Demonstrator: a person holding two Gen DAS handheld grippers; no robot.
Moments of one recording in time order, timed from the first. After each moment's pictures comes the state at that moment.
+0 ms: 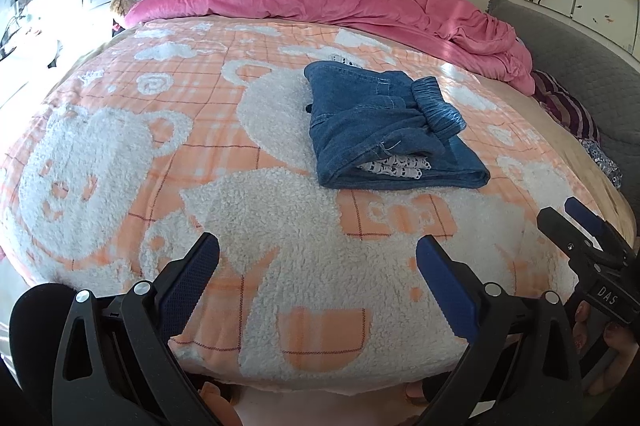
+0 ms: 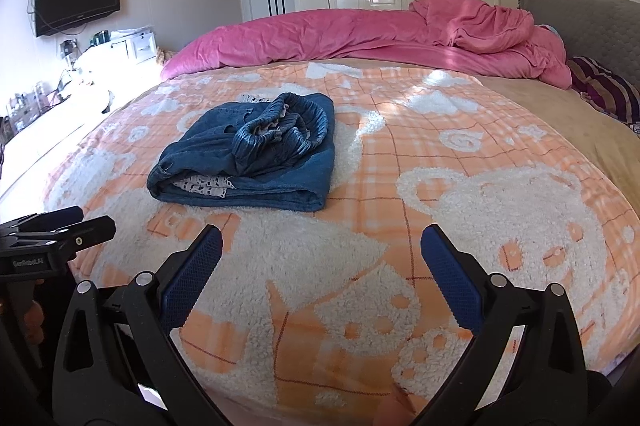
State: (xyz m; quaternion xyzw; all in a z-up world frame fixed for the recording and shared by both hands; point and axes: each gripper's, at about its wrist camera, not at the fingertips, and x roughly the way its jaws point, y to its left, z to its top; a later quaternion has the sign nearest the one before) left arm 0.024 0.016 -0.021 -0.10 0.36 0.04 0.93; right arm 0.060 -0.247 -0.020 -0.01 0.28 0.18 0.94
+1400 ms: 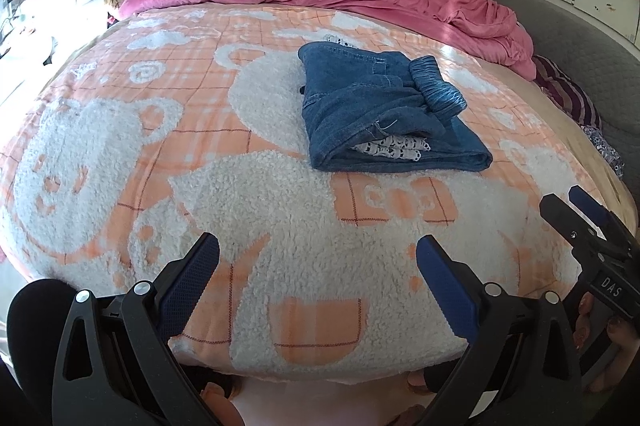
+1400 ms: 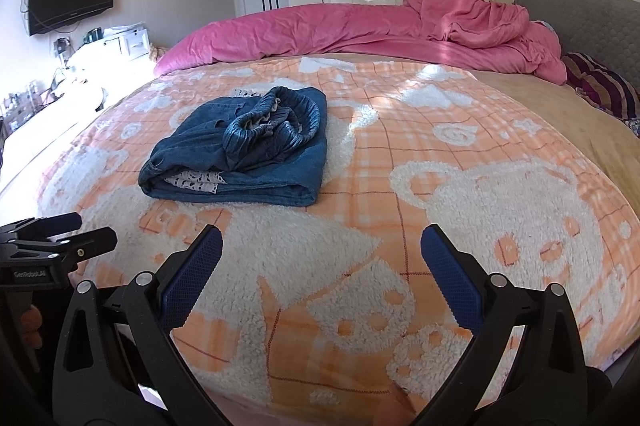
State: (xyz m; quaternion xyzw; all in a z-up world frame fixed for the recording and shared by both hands) left arm 0.032 0.010 -0.028 -0.08 0.39 0.04 0.92; right arm 0.062 -0.251 -0.024 -0.01 0.29 0.17 0.94
